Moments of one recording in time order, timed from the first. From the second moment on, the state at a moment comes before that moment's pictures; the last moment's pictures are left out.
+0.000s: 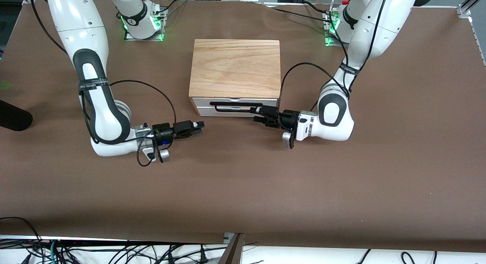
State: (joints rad) left arm -0.27 0.72 -0.14 -1.73 -1.49 1.87 0.84; right arm 0.26 0.75 -0.05 -1.58 1.38 1.66 -0.65
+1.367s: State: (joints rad) left arm -0.26 0.74 -0.15 -1.76 -1.50 1.79 0.86; right arm 0.28 0.76 -0.01 -1.78 1.54 1.56 -0.93
